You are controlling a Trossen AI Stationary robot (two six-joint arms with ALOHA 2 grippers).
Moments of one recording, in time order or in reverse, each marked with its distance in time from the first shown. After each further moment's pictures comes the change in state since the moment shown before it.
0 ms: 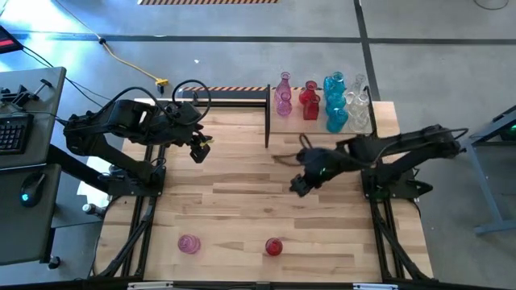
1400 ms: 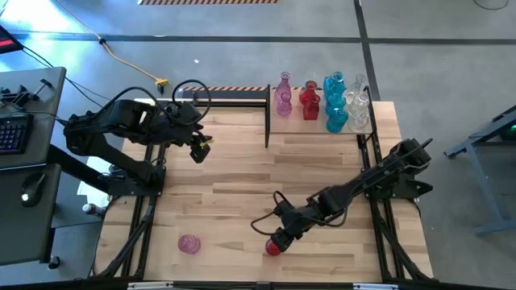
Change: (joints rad) left arm 0.000 0.000 0.000 0.000 0.000 -0.002; right arm 0.295 0.381 0.000 0.397 -0.001 0.202
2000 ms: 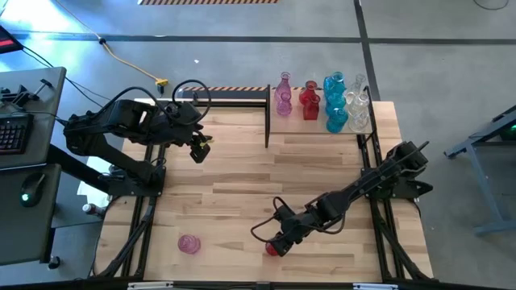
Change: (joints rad) left arm 0.000 0.000 0.000 0.000 0.000 0.000; right arm 0.033 0.042 0.000 0.018 0.020 0.052
